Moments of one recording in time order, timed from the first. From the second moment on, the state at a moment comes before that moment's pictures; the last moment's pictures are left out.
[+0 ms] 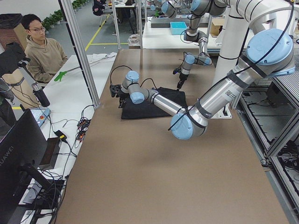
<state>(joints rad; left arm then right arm) -0.92 -2.47 -1.17 -2.16 -1.84 -1.48 0.22 -1.42 2.02 -1.30 1.48 1.90</state>
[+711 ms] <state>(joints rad) -0.92 -2.47 -1.17 -2.16 -1.84 -1.49 0.22 -1.41 1.98 -1.29 1.48 1.89</state>
